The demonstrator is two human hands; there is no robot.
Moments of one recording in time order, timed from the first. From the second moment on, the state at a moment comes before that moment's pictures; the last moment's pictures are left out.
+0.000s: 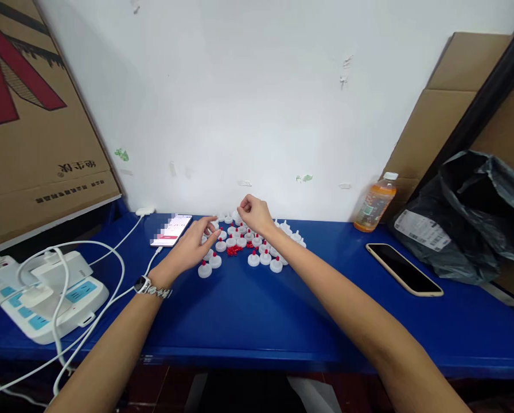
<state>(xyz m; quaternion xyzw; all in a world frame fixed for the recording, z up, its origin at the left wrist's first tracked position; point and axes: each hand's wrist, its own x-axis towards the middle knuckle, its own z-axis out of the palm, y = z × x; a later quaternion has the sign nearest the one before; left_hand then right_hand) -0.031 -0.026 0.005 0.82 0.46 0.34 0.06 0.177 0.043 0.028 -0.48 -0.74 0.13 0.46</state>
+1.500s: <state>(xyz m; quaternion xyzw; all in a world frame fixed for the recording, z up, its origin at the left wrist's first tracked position) -0.010 -0.036 0.004 0.84 0.44 0.31 0.02 0.164 -0.021 0.038 -0.40 -0.76 0.29 0.41</state>
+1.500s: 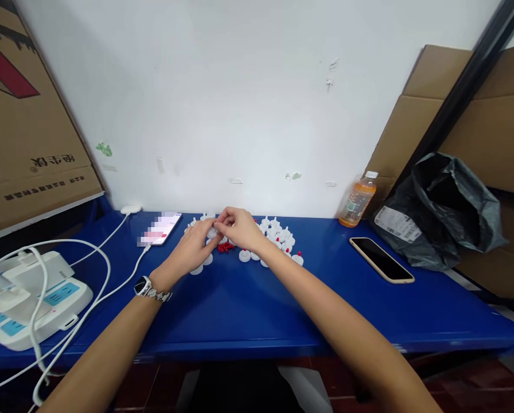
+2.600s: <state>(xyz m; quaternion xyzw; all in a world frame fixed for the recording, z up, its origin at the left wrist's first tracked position) 0.005 -0.042 -0.003 0.86 0.43 0.27 0.07 0.191 -0.029 0.014 -0.41 -0.68 0.34 0.51</state>
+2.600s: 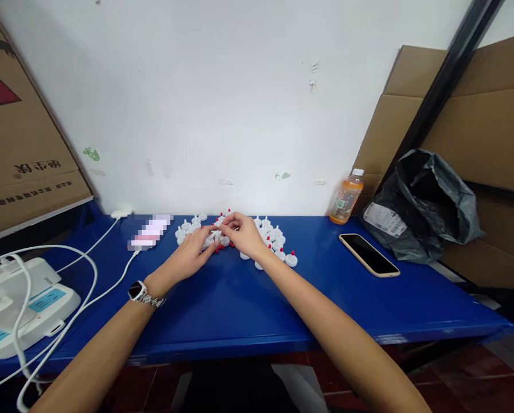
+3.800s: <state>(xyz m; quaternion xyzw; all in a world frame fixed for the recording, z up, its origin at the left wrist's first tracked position) -0.033 -0.030 0.005 0.79 0.48 0.39 0.04 0.152 0.040 0.049 -0.45 -0.75 0.18 0.45</state>
